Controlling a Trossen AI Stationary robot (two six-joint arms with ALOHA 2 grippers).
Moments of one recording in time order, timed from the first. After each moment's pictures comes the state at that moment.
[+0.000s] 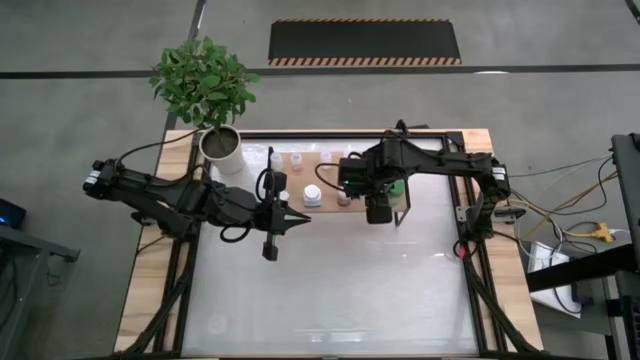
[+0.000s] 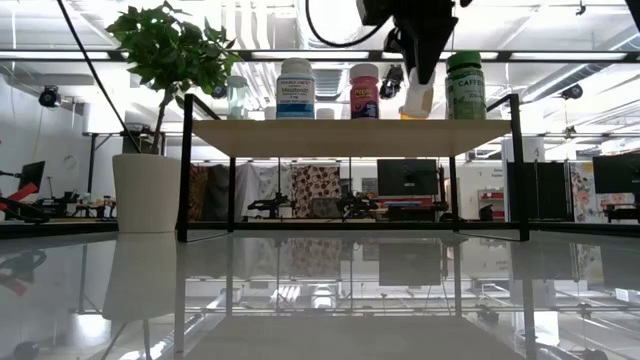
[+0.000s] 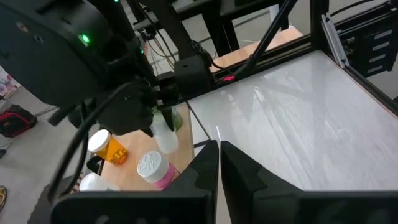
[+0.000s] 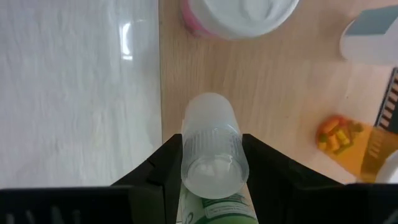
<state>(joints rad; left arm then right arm) -0.28 1.26 1.30 -0.41 -0.33 0.27 -0.07 1.84 1.93 -1.57 0.10 -0.13</state>
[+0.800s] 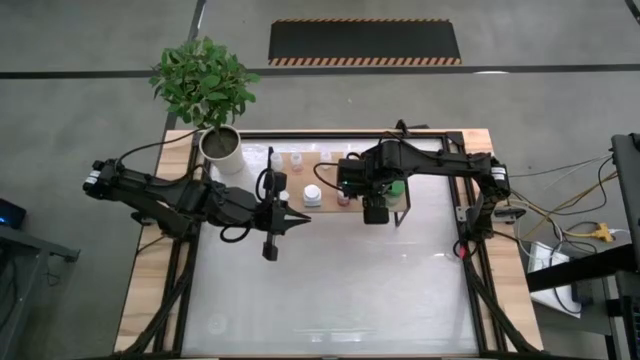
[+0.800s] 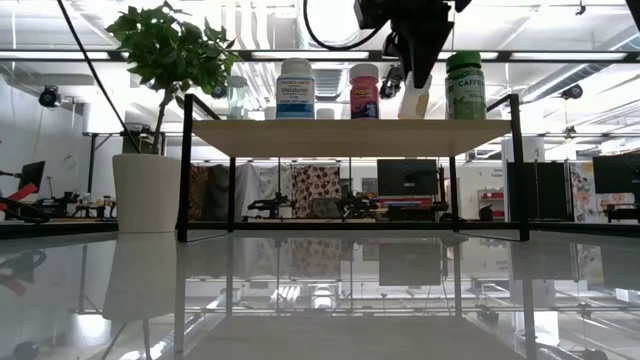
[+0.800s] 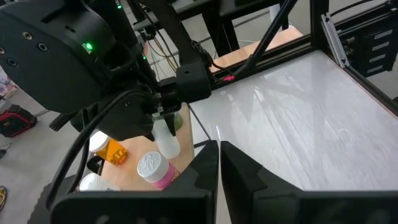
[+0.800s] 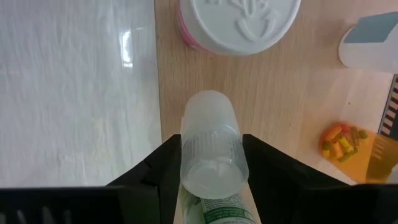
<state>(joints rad) -0.28 1.26 1.30 -0.41 -0.33 0.27 -0.07 1.84 1.90 -1.53 0.10 -0.11</state>
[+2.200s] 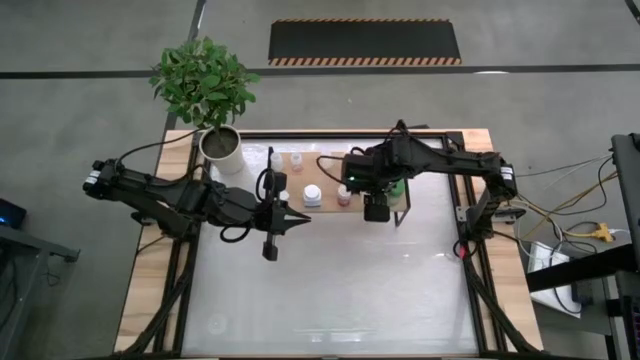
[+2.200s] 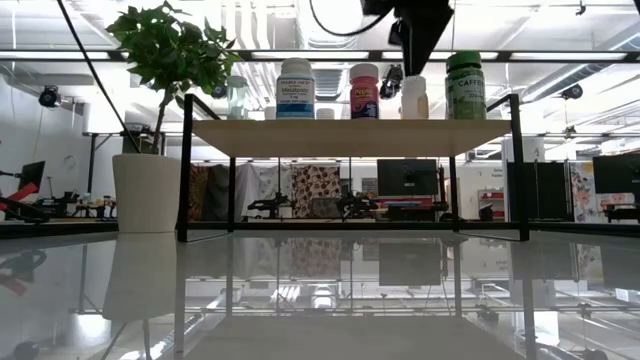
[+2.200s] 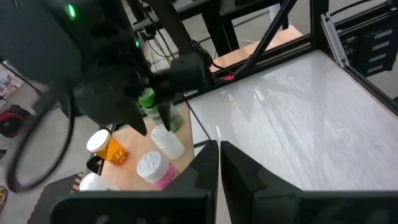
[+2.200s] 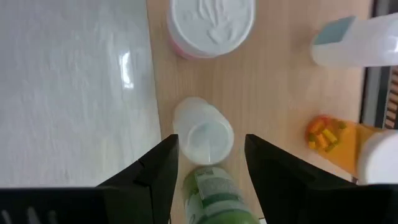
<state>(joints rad) -0.28 1.26 1.30 -0.41 -0.33 0.27 -0.07 1.80 1.91 -1.51 0.11 -0.05</state>
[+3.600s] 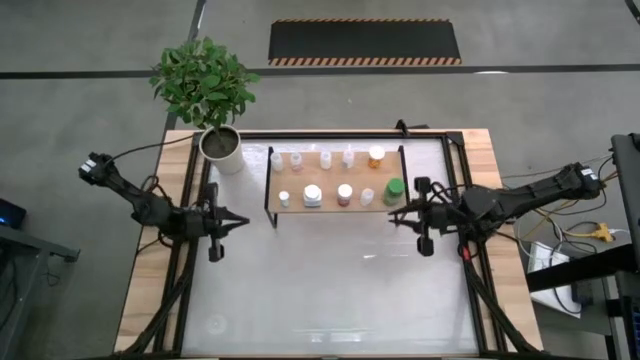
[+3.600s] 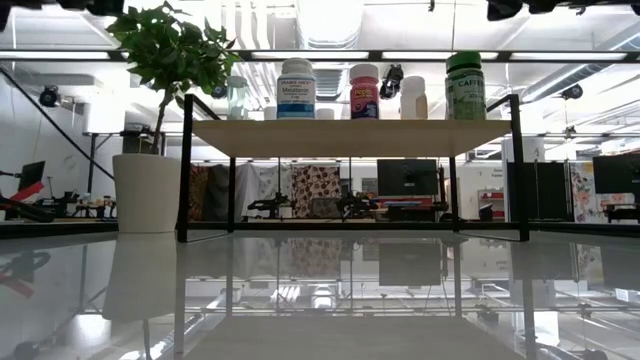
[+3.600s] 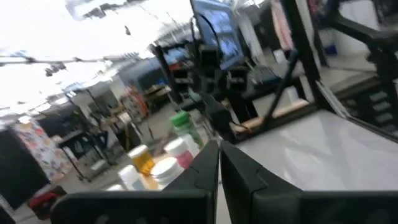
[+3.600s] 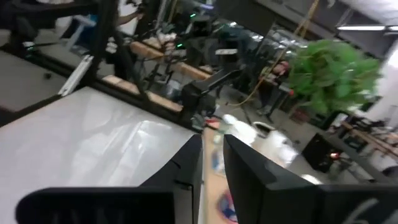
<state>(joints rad) -0.57 0.44 0.34 0.25 -0.58 0.48 0.27 0.74 0.47 0.24 0.18 -0.42</state>
